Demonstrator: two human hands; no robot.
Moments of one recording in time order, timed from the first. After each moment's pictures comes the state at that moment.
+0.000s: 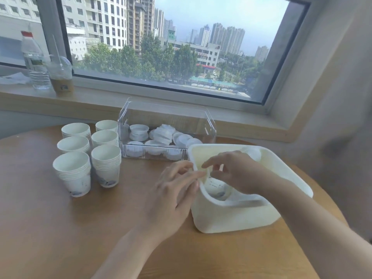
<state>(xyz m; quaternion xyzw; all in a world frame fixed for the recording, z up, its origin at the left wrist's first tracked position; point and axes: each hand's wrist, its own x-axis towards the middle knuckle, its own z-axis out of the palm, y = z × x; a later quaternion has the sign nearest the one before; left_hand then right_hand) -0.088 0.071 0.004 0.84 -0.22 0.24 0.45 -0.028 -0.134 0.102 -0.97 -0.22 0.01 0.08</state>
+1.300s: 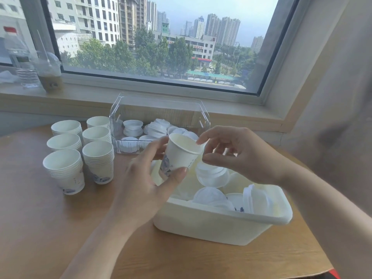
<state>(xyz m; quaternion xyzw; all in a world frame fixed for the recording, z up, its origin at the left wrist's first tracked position) -0.105 0.095 0.047 0.80 -0.16 0.25 0.53 -0.058 -0.147 0.133 -0.87 -0.34 -0.01 0.37</state>
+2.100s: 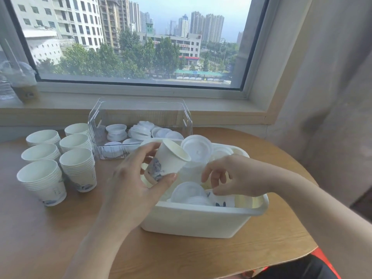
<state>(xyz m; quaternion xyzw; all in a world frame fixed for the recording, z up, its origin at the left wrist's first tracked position) -0.105 0.074 0.047 0.84 -0.14 0.27 0.44 -0.070 -0.196 0.107 -0.95 -0.23 0.14 0.17</state>
